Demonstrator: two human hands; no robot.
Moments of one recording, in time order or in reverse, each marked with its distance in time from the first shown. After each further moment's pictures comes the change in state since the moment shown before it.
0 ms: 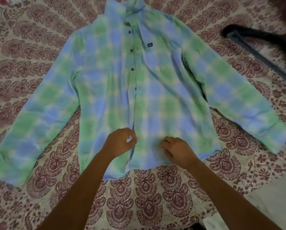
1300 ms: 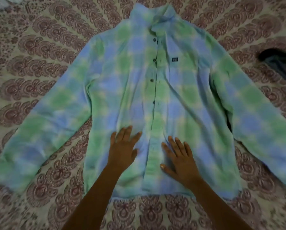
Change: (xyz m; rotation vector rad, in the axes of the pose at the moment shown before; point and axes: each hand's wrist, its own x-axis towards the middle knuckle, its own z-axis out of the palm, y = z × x) left_hand 0.038 -0.032 -0.002 0.545 0.184 -0.111; right_hand 0.059 0.012 0.004 -0.125 -0.044 0.131
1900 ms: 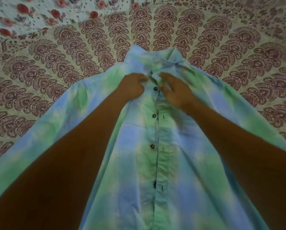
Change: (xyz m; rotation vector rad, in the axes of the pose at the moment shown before) left_hand 0.395 -0.065 -0.126 -0.670 0.150 -0.111; right_hand 0.403 0.108 -0.161 0.377 0.212 0.114
